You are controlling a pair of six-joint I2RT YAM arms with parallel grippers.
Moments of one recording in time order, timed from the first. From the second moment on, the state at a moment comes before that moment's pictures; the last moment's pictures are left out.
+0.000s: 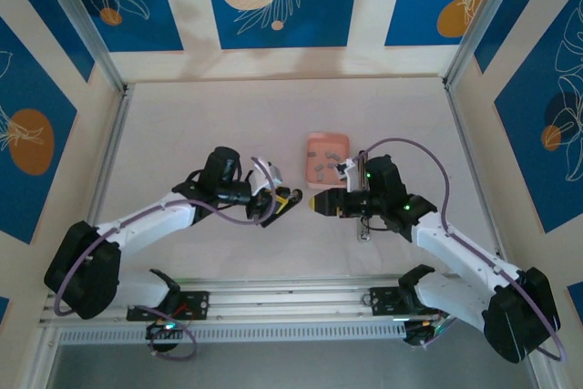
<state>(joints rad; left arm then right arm) -0.61 1.31 0.72 -0.03 0.71 0.28 0.53 1.00 0.59 -0.24 -0.68 0.64</state>
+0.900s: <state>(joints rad) -0.62 1.27 0.61 0.25 0.79 0.20 0.56 1.09 0.58 -0.07 -0.68 0.76</state>
